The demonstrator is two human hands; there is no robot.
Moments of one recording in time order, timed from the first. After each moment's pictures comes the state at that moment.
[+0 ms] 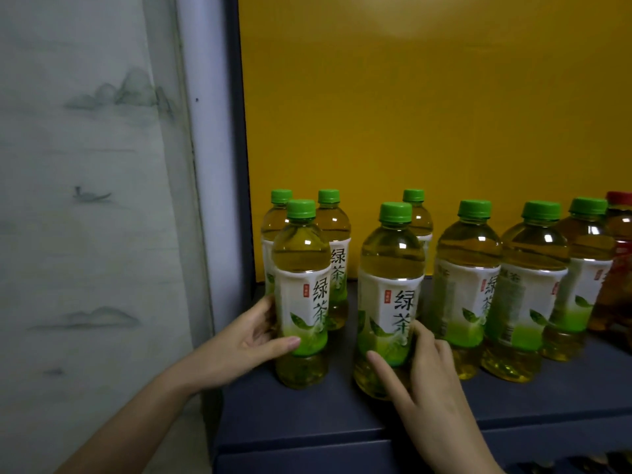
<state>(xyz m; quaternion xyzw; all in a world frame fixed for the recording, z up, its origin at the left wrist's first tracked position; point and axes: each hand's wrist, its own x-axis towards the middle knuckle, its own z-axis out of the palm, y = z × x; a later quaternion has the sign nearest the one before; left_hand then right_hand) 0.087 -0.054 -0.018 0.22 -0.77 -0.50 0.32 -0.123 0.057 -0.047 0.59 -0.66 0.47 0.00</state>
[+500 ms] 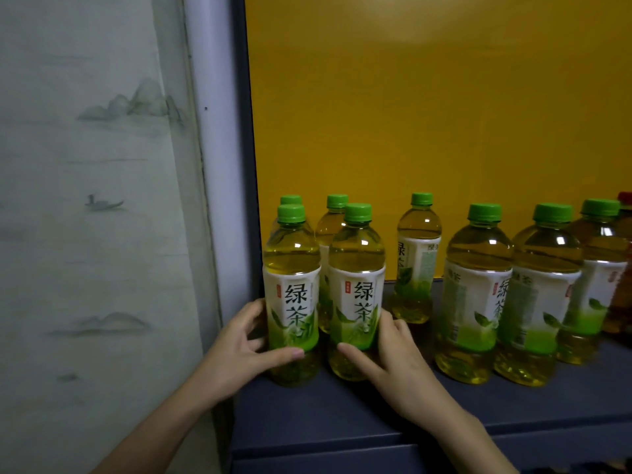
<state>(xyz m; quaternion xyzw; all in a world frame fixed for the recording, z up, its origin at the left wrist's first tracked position) 0.095 -0.060 -0.031 0.26 -0.72 -0.46 0.44 -0.113 0.013 -0.038 0.68 -0.59 0.42 -0.08</state>
